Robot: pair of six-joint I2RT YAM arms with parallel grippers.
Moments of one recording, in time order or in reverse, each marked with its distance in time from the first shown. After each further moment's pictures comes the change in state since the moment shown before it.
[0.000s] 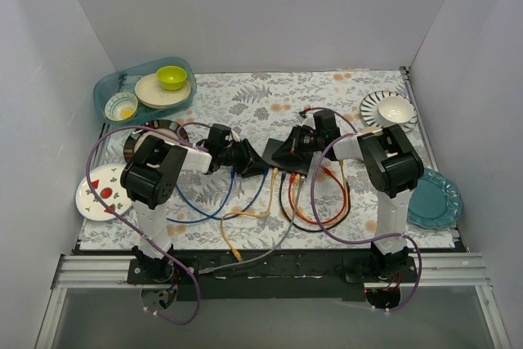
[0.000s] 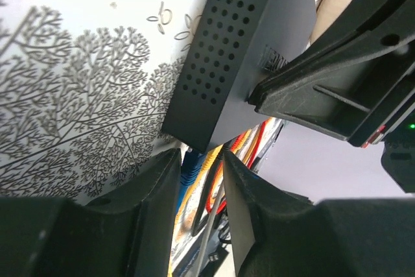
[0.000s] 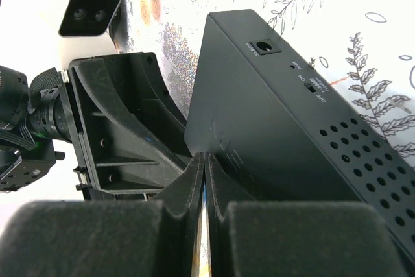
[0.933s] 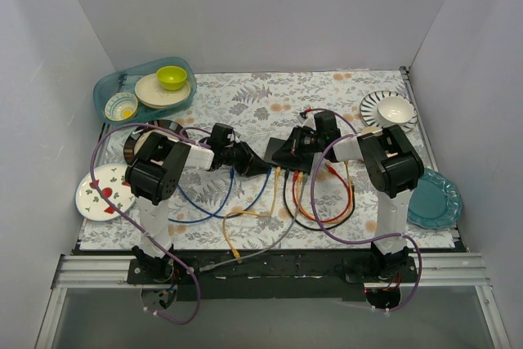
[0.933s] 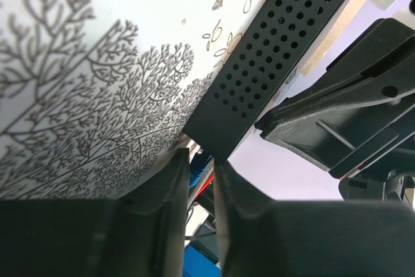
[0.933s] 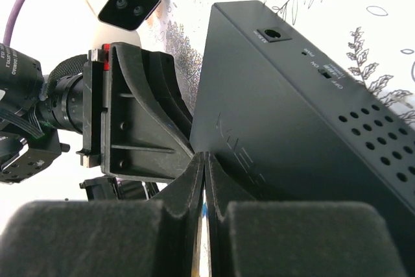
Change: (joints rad) left arm 0.003 0.055 0.058 -0.079 0.021 -0.192; right arm -0.001 0.000 -0.021 0.039 -0.006 0.018
